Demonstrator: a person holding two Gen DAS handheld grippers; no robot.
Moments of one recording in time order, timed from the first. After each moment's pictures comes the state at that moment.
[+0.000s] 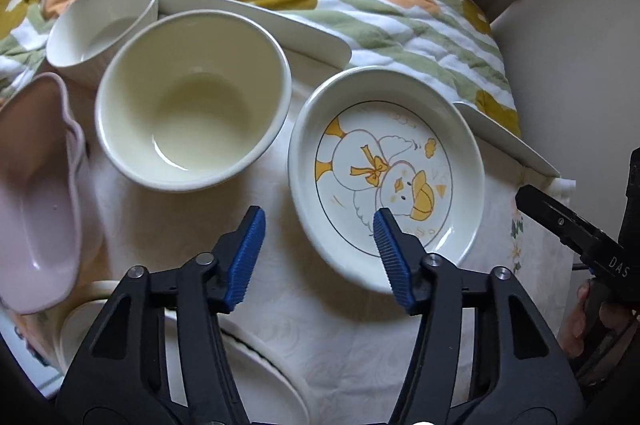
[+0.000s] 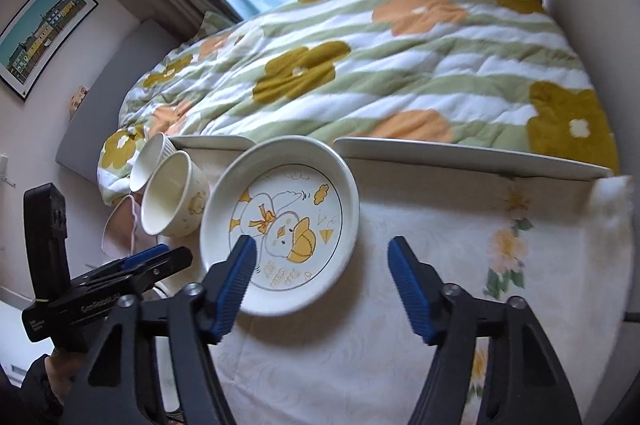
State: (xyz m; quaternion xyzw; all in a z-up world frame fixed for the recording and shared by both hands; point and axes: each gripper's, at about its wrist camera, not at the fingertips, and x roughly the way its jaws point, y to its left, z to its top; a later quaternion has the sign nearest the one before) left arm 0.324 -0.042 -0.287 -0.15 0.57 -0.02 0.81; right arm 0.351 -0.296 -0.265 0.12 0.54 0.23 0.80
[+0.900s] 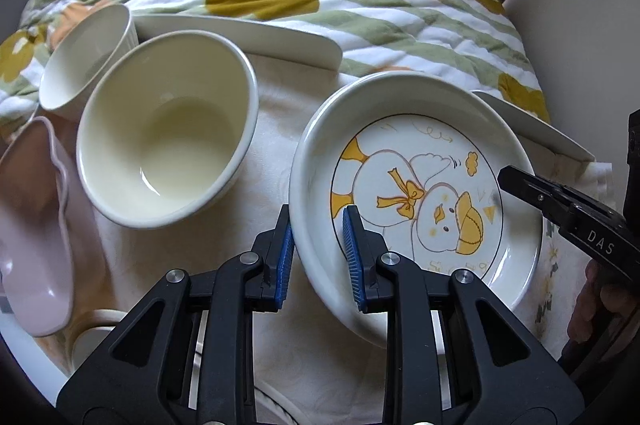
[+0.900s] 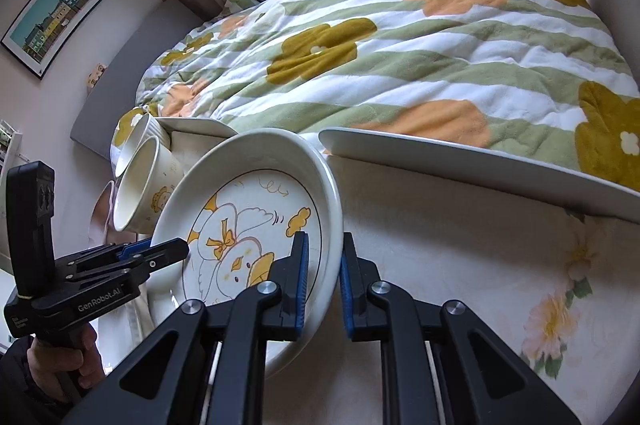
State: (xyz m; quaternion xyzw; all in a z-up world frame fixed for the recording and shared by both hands) left arm 0.336 -0.069 -0.284 -0.07 0.57 0.00 0.82; right arm 0.374 -0.301 -0.304 0.12 0.53 0.27 0.79
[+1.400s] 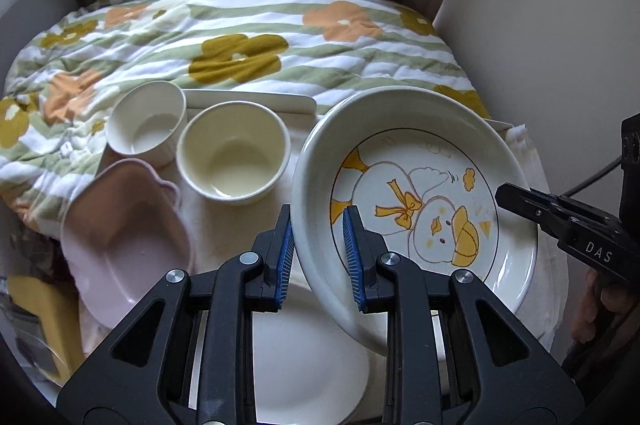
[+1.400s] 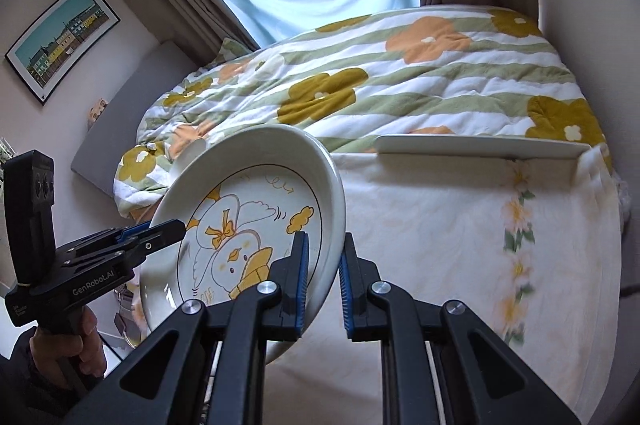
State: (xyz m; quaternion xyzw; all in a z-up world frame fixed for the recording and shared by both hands) left arm 0.244 -0.013 -0.172 -0.03 0.49 -0.11 0.87; right arm 0.245 -0.271 -0.192 0.13 0.47 0.21 0.85
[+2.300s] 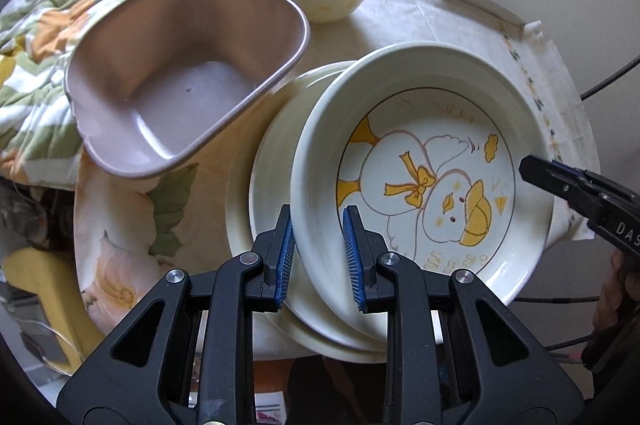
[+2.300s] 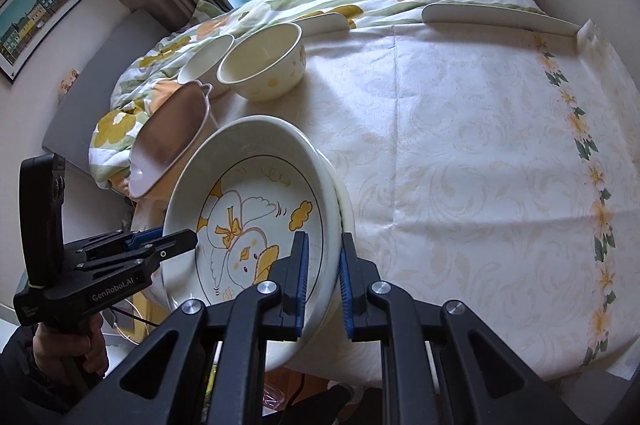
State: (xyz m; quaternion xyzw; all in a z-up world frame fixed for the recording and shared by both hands) left arm 0.167 0.089 -0.281 -0.01 0.58 -0.14 0.80; right arm 0.154 -0.163 -0.260 0.12 0.53 0.14 0.83
